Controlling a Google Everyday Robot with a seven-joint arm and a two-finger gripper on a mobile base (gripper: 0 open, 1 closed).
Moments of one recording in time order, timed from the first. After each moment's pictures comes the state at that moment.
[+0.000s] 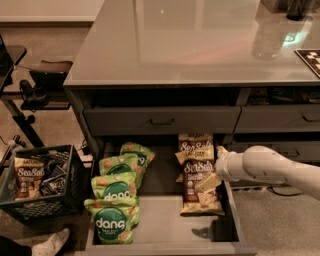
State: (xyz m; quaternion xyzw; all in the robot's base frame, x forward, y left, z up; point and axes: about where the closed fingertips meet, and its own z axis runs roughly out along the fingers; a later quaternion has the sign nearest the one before) arm 0.586 -0.200 0.534 -0.46 0.82 0.06 0.34
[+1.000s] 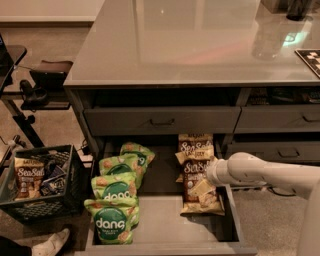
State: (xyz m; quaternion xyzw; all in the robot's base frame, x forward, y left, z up) arm 0.603 -0.185 0.452 -0.45 0.84 0.08 0.30
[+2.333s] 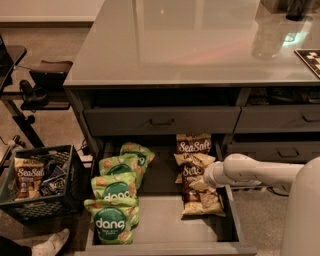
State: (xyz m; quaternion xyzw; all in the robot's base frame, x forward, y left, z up) arm 0.609 -0.178 0.419 -0.44 0.85 0.09 0.28
